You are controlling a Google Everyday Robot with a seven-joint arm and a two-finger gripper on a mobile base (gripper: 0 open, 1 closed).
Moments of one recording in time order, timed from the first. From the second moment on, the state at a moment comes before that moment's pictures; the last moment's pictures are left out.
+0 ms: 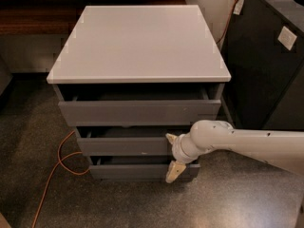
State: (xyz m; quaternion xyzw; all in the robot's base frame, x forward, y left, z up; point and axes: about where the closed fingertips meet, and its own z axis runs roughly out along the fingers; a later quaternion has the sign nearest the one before) arm 0.553 -0.086 0.520 -0.67 0.69 0.08 0.25
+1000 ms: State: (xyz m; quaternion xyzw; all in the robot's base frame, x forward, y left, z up) arm 0.640 -0.106 0.460 -0.69 0.66 0.06 0.28
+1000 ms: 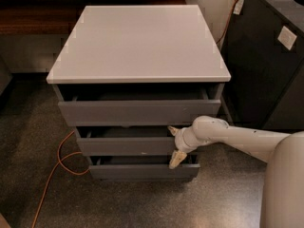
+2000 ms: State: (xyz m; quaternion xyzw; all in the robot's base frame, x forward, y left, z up) arm 0.683 -0.091 0.421 -0.67 0.67 0.01 0.31
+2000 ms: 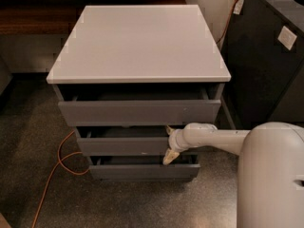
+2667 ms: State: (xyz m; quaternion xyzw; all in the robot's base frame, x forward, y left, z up) arm 0.686 -0.102 0.419 -0.64 0.70 0.02 0.31
